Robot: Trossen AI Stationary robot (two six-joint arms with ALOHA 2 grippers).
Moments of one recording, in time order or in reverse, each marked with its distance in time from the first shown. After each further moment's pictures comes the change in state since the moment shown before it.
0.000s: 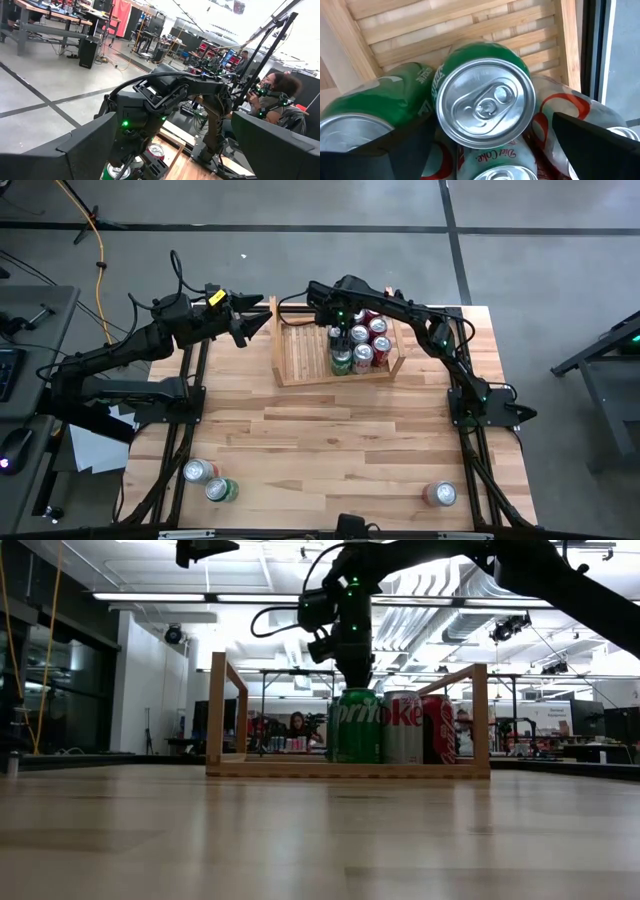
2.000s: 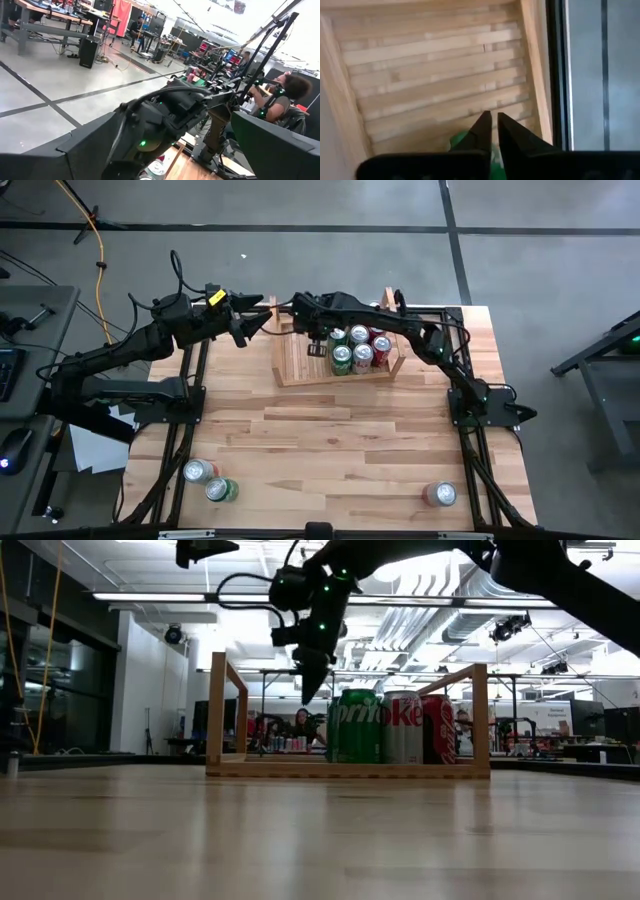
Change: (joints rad) left arm 0.000 0.000 0.000 -0.001 -0.001 -0.002; right arm 0.102 0.021 -0.002 0.345 0.109 -0.044
